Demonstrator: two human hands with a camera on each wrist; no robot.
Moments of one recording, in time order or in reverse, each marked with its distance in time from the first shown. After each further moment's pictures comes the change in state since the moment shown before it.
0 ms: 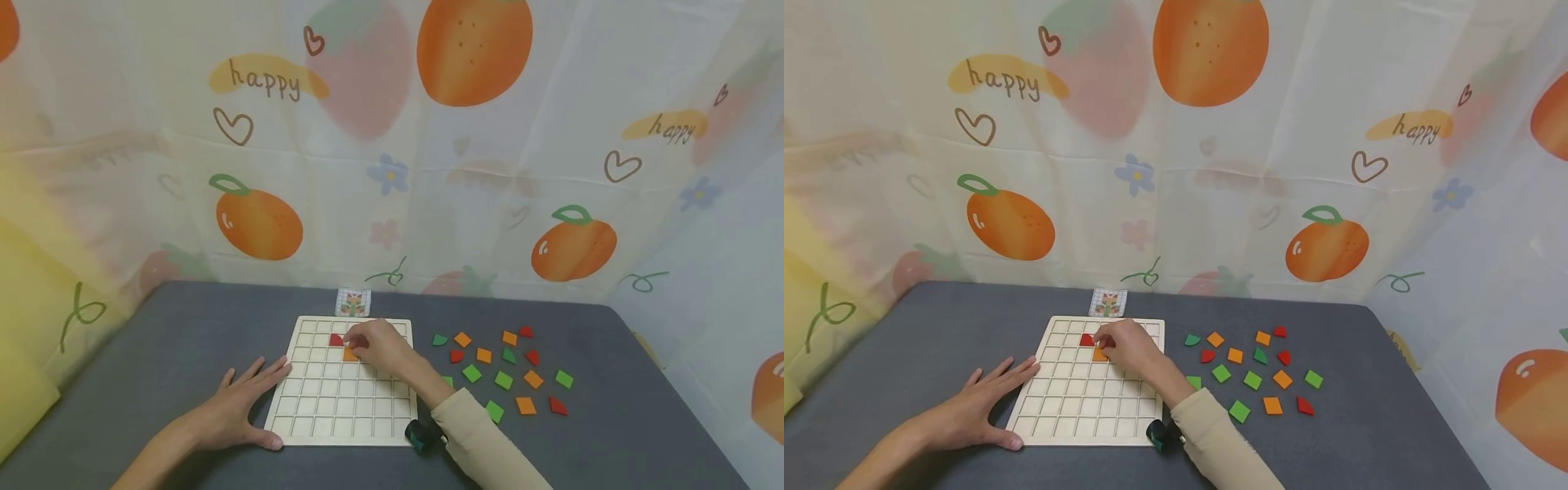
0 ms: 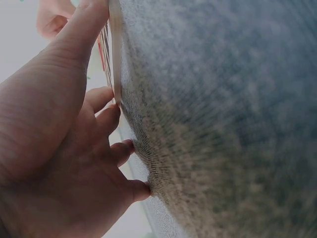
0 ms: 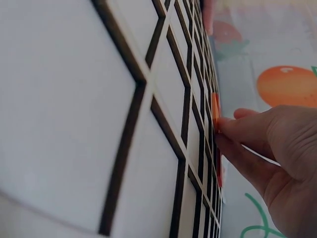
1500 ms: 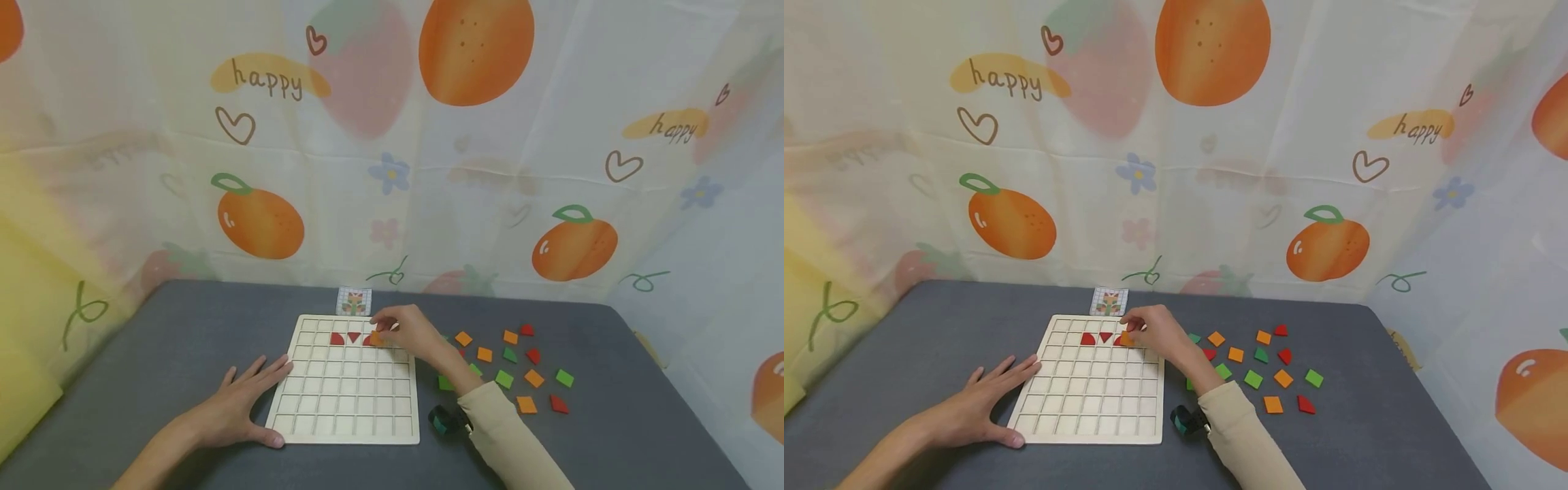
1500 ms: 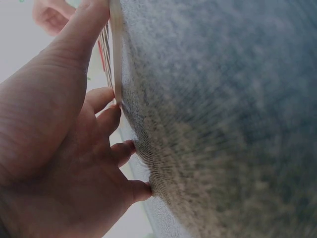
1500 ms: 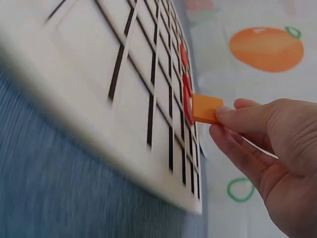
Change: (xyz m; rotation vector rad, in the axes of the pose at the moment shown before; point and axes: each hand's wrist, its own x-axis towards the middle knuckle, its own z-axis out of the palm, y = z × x) left_hand -0.003 -0.002 0.000 -0.002 0.026 0.039; right_hand -0.019 0.026 -0.035 0.187 0.046 0.036
